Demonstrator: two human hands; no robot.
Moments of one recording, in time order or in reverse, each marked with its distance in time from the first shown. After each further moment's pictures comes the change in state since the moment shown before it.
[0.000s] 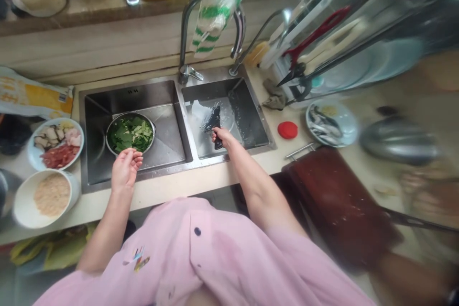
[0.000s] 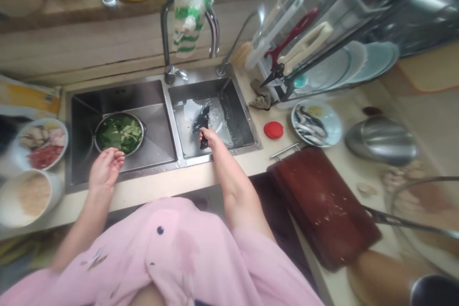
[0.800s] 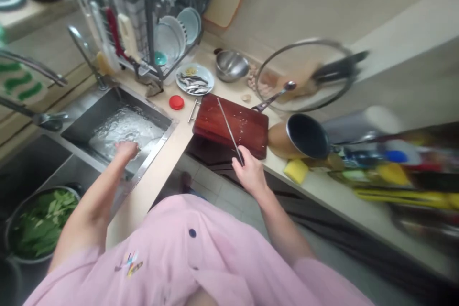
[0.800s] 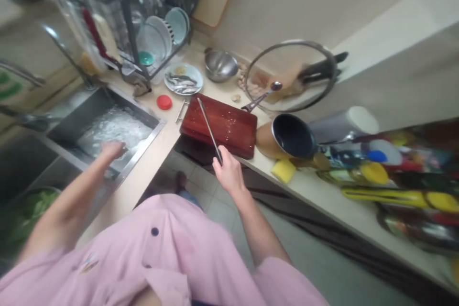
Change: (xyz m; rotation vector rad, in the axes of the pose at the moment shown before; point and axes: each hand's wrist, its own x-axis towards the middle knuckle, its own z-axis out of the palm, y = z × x) left_hand 0.049 -0.092 0.323 1.896 -0.973 0.896; right_hand -0.296 0.162 -0.212 -0.827 1.158 -0.600
